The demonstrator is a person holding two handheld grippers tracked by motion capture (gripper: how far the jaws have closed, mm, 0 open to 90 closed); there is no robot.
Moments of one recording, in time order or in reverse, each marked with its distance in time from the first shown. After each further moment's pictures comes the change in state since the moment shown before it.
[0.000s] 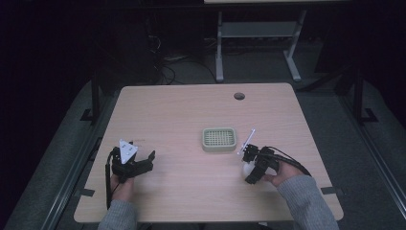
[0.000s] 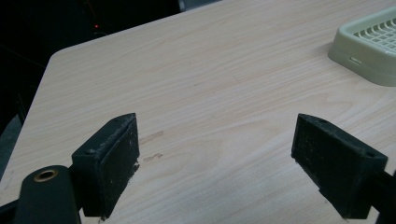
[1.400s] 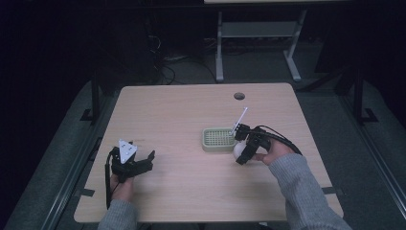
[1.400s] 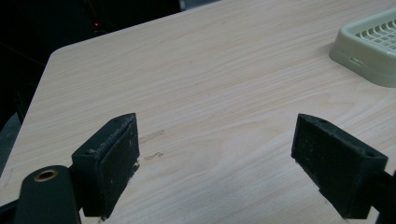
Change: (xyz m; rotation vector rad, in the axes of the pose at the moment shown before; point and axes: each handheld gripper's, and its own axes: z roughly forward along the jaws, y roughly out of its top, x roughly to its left) left arm 0.001 -0.001 0.001 0.002 -0.004 -0.011; right arm -0.026 0.047 -0.029 -0.048 0.015 -0.014
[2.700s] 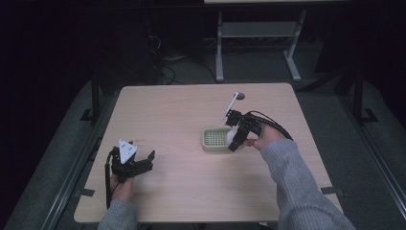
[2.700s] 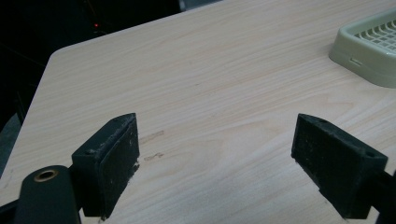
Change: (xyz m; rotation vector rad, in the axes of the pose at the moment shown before) left arm 0.000 0.000 -0.001 0.000 0.002 0.001; right arm -0.017 0.041 -0.014 -0.004 0.006 0.000
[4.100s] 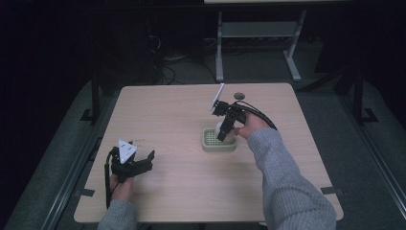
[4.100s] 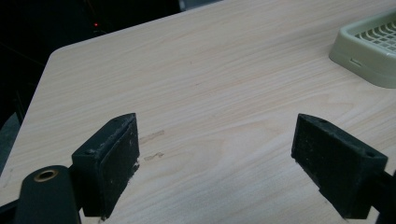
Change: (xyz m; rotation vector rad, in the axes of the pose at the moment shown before) left arm 0.001 0.000 0.000 -0.003 -0.002 -0.010; right arm -0.019 0.048 0.016 0.025 -0.002 0.010
